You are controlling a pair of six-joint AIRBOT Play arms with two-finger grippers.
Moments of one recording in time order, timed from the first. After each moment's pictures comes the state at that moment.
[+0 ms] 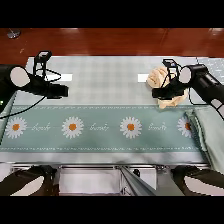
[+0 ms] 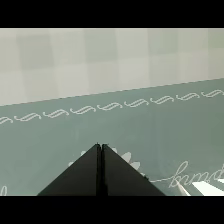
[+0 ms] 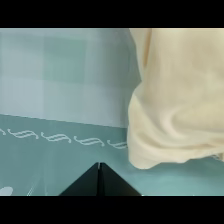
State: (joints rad) left arm -0.19 -1.14 1.08 1.47 -1.13 -1.64; right arm 0.19 -1.37 1.15 -1.55 1.11 1.70
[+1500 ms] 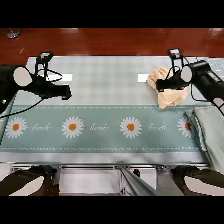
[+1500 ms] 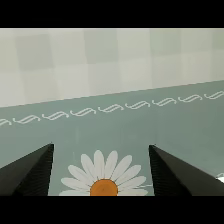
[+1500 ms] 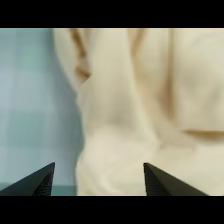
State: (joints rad) left arm -0.19 -1.17 1.08 1.47 -1.11 -1.64; right arm 0.17 -1.37 1.20 -1.74 0.96 1.77
